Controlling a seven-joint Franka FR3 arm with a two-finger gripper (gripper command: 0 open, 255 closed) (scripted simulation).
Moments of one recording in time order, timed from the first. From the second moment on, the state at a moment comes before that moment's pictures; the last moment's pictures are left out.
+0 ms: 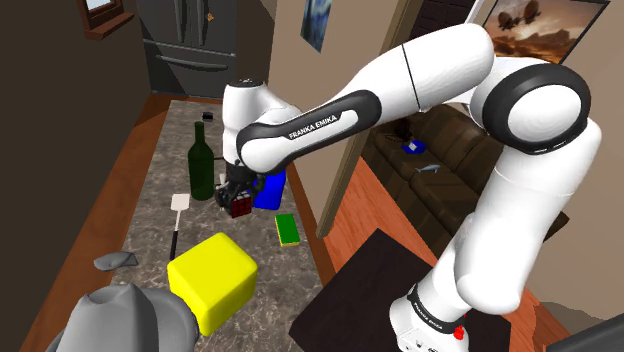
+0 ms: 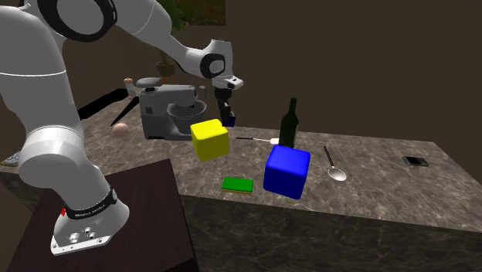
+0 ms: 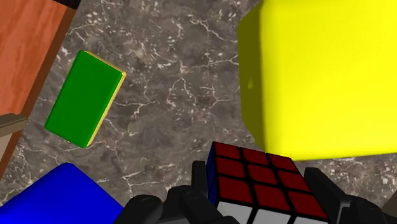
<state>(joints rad) 0.13 0.21 0.26 -2.06 -0.07 2.24 0.55</state>
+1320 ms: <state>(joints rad) 0.29 0.29 0.33 -2.11 -0.13 2.36 0.82</state>
